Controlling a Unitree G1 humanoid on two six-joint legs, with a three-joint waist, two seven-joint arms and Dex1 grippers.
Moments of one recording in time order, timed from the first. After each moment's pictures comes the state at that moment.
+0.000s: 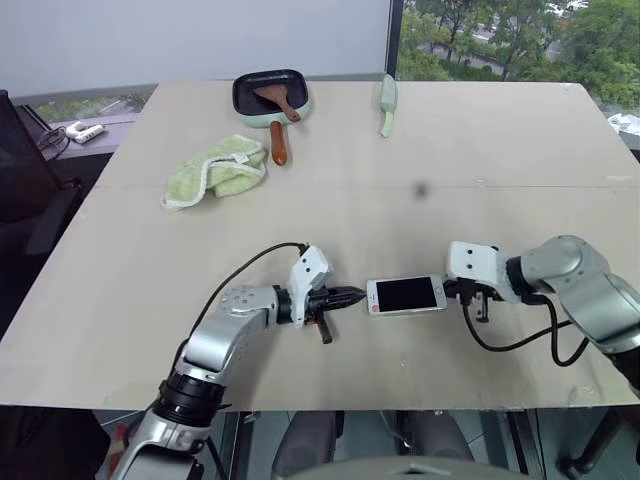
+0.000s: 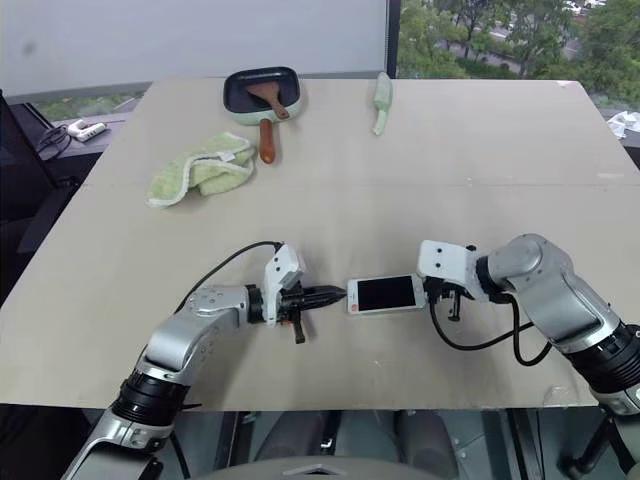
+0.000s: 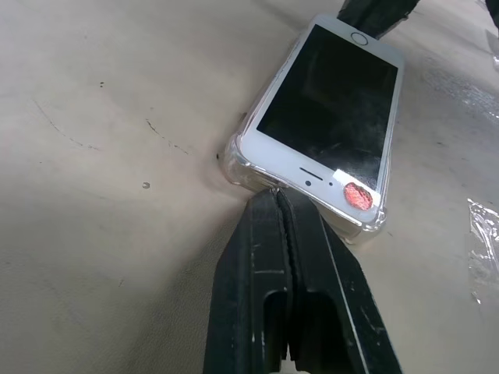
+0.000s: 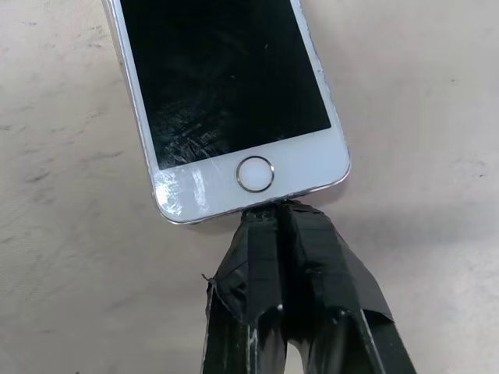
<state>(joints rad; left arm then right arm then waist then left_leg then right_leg) -0.24 0.45 -0.21 -0.14 -0.33 0.54 -0.93 -0.46 -0.88 0.38 -0.34 0.00 0.72 1.15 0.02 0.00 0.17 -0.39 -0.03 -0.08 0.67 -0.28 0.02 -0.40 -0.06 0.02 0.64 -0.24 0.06</state>
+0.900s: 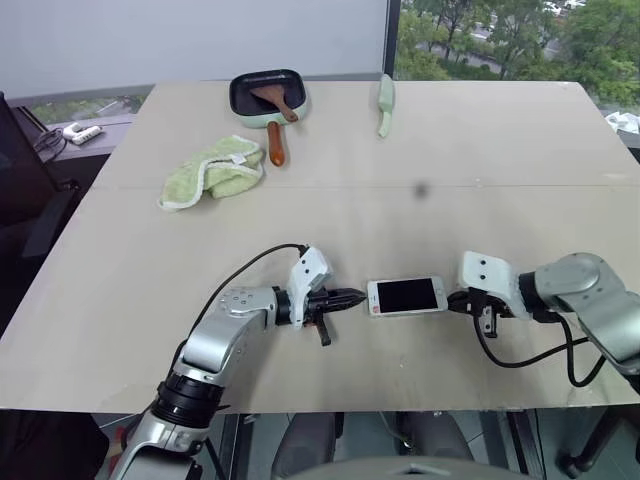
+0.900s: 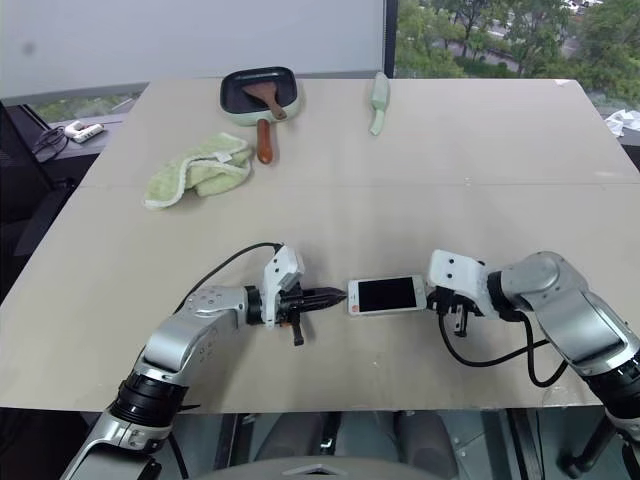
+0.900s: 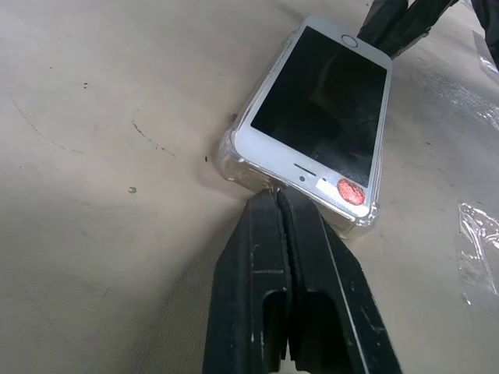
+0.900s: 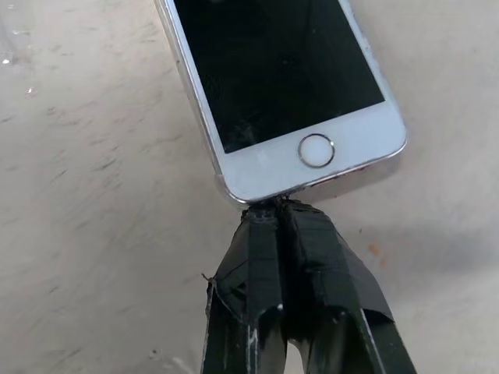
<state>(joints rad) -0.24 0.46 -0.20 -0.14 -0.35 0.54 -0.95 -0.35 -0.92 0.31 -0.42 0.11 0.76 1.10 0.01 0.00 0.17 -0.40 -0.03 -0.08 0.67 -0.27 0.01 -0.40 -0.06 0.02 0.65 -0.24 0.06</state>
